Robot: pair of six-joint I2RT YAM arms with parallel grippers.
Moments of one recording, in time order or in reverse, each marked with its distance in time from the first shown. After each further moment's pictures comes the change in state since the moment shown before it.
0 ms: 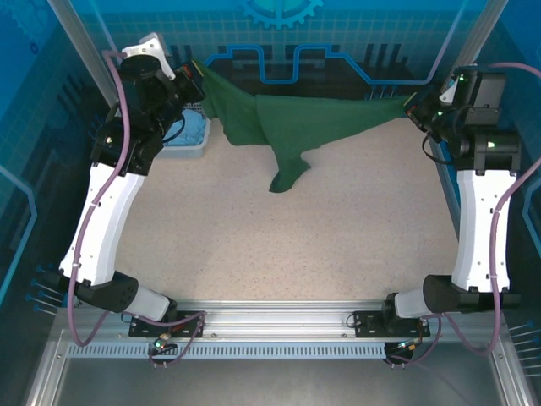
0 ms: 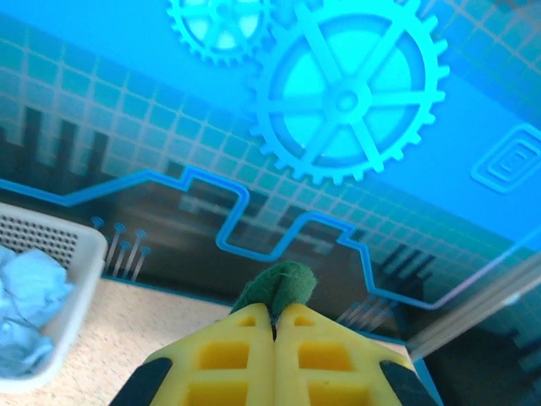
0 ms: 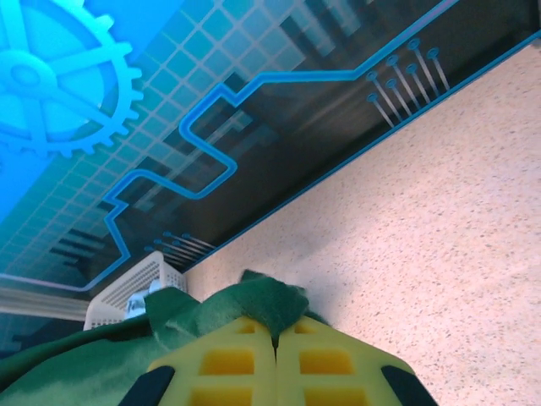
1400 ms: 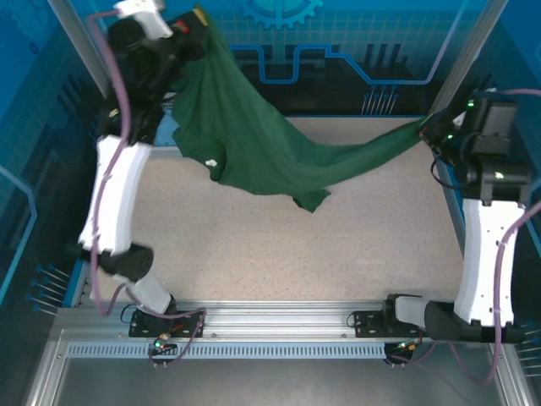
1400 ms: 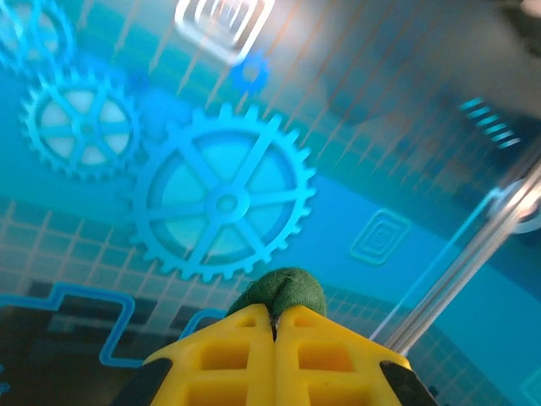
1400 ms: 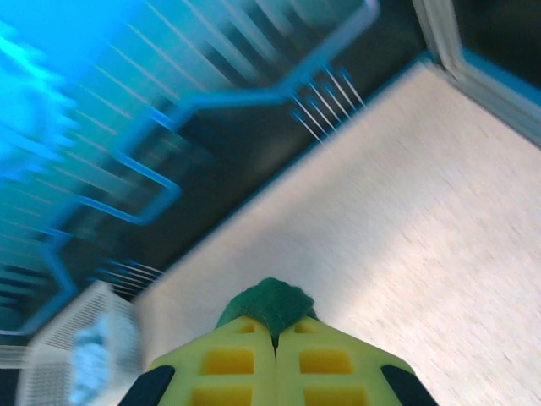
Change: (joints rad) left arm 0.069 0.306 0.334 0.208 0.251 -0.053; right arm -0.022 -0.161 -0.233 -0.014 0.138 0.005
